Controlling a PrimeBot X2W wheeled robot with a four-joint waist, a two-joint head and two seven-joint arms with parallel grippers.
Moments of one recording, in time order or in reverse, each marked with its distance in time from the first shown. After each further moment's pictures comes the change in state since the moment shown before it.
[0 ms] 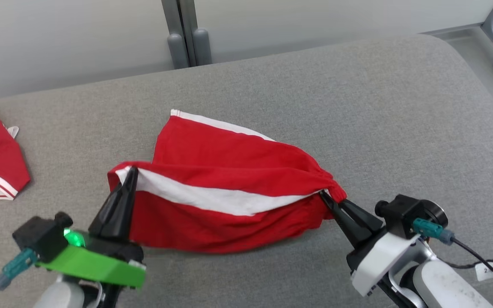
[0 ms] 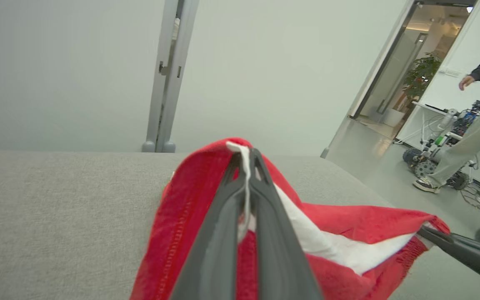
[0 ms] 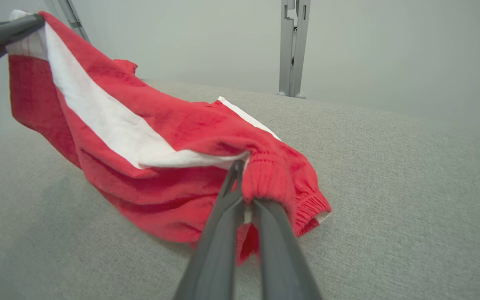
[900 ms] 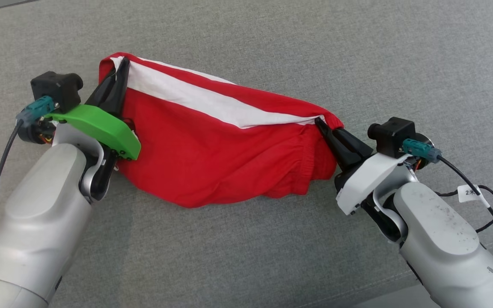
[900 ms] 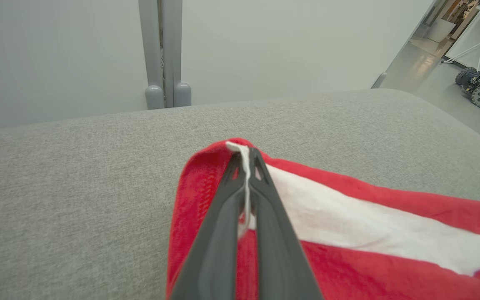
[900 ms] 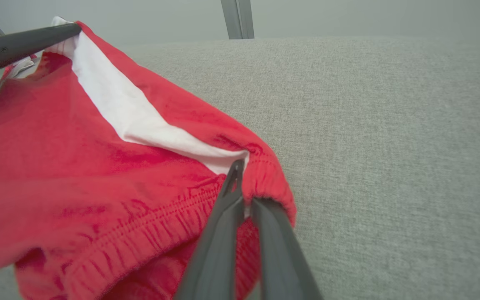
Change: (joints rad) left arm -0.768 -0.036 -0.342 0.766 -0.091 -0.003 -0.031; right arm -0.410 0.069 0.060 0.422 0.114 0.000 -0.124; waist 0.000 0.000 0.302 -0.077
